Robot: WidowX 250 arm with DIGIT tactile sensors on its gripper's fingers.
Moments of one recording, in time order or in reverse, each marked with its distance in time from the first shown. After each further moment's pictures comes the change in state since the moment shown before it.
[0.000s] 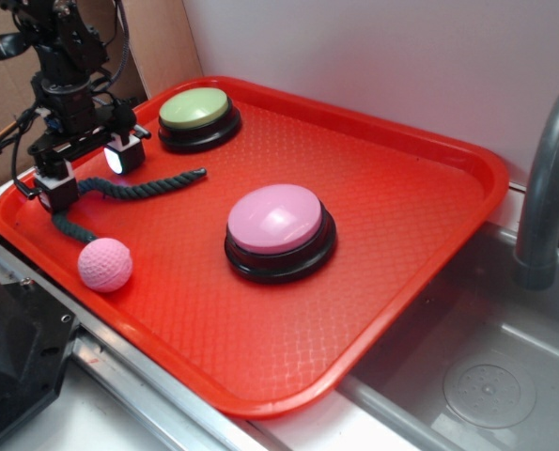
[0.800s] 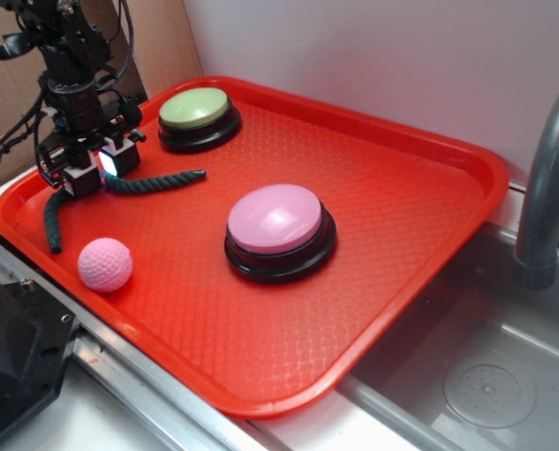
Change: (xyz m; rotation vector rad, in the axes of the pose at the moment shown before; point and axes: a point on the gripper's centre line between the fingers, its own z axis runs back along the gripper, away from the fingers) arm -0.002 -0.003 -0.002 -0.008 0.019 -0.019
